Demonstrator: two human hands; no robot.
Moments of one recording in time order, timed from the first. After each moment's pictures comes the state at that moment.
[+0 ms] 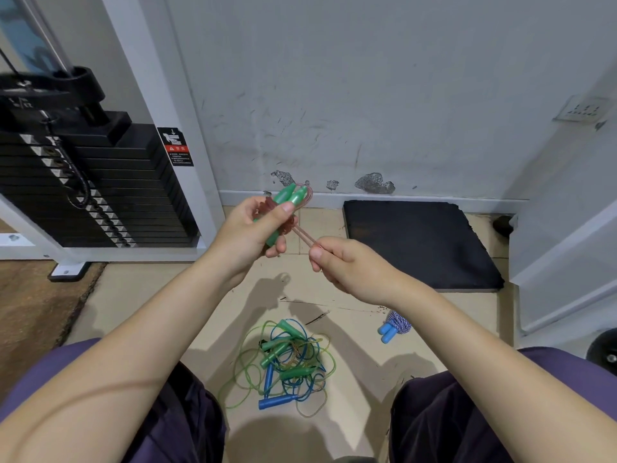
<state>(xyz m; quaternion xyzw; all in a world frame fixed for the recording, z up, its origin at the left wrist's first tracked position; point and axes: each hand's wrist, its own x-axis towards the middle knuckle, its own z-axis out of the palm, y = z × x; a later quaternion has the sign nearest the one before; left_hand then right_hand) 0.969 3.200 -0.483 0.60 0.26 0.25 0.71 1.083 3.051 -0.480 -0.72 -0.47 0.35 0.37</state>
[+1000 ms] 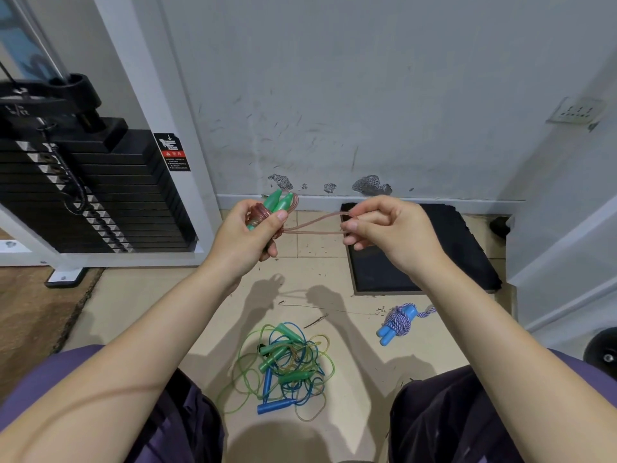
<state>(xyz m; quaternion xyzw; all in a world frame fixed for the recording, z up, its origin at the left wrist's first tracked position) 0.971 3.202 -0.493 0.65 0.31 0.29 0.63 1.125 3.040 -0.461 -0.69 -0.32 0.26 0.60</state>
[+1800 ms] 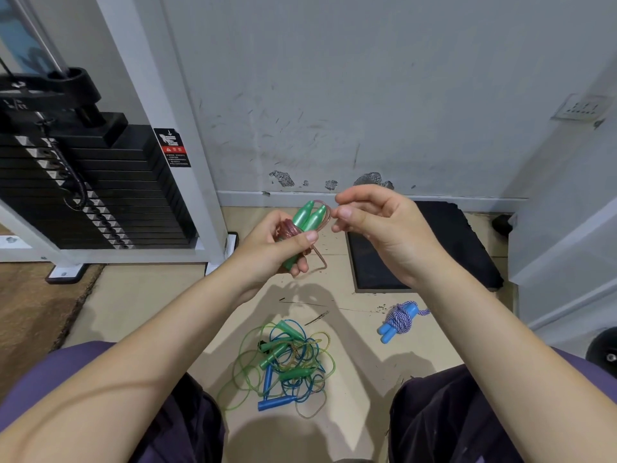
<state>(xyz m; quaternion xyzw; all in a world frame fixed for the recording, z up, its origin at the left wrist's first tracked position) 0.974 3.178 -0.491 0.61 0.23 0.17 0.74 1.113 3.044 -0.455 -0.58 -0.35 0.33 0.66</state>
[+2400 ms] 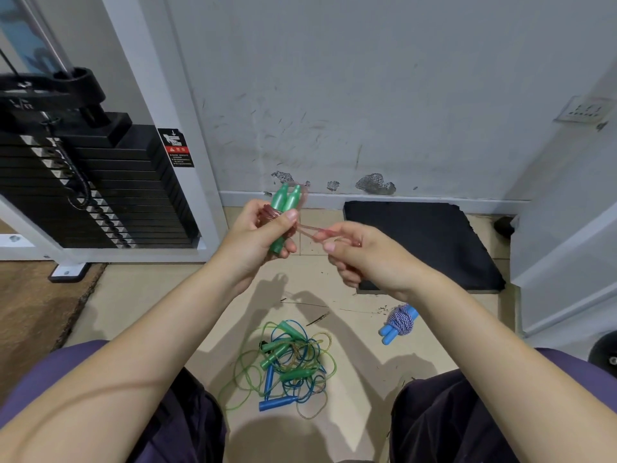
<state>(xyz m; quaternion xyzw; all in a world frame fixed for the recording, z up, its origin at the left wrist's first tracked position) 0.969 3.190 -0.484 0.57 0.27 0.26 0.74 1.104 3.051 -0.480 -0.64 -0.36 0.45 0.50</state>
